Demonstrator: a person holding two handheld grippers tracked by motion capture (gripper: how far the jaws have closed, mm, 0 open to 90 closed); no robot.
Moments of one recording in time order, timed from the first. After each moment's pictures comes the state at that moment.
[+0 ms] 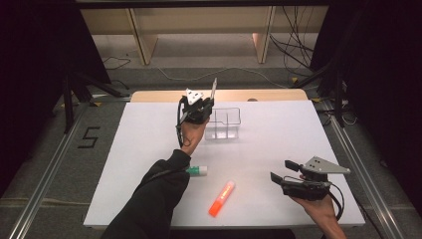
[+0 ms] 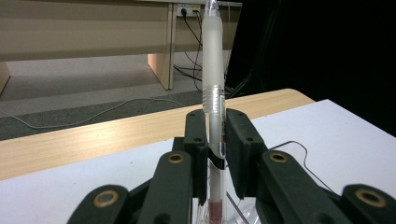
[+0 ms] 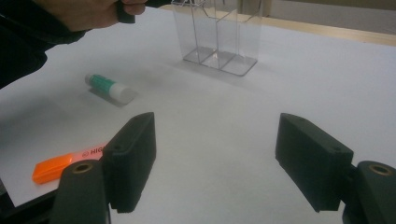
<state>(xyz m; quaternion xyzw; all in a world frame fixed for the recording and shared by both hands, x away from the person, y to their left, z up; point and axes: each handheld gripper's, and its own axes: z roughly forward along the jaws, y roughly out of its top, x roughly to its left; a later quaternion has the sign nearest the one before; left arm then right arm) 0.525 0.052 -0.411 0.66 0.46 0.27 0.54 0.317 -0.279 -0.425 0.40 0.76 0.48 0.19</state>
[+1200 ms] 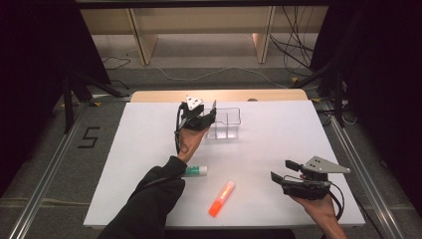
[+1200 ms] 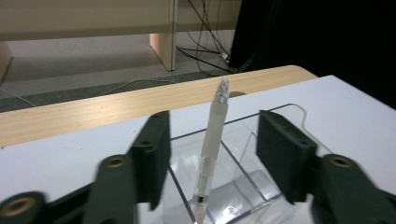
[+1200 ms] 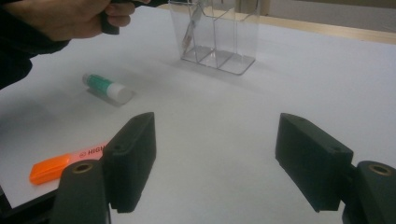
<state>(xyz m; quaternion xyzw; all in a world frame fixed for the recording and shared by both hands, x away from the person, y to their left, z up) 0.507 0.058 -0.415 0.68 0.47 0.25 0.51 0.318 -0.280 -0.426 0.40 0.76 0.48 0.19</state>
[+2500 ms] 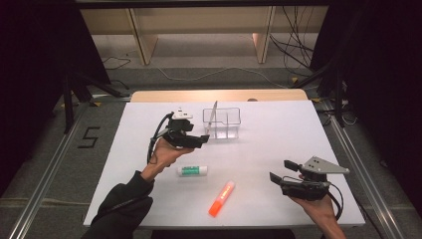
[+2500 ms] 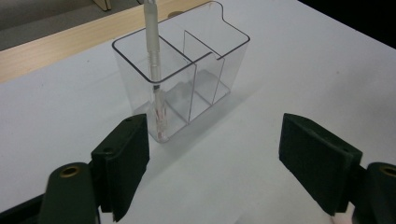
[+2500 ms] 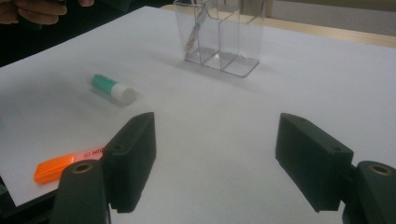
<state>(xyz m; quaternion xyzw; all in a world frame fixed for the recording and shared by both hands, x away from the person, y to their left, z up) 0.450 0.101 -0.396 0.81 0.38 0.14 0.43 0.316 -0.277 -0.424 0.39 0.76 0.48 0.19</state>
